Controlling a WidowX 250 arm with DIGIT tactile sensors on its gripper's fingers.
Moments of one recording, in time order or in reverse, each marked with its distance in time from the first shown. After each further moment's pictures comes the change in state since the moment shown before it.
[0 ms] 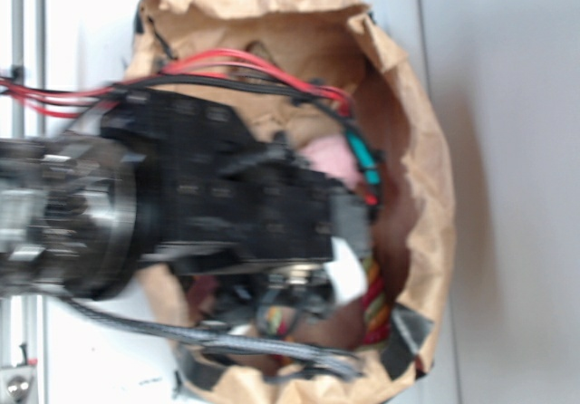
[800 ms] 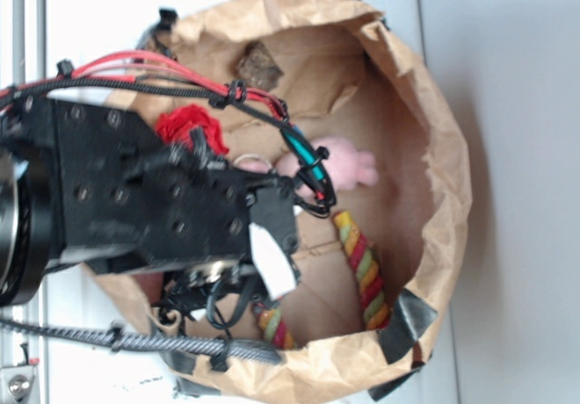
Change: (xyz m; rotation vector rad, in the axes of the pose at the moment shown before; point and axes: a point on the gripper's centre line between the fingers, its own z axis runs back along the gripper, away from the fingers) arm -0.008 -0.036 -0.017 0.002 0.009 -0.124
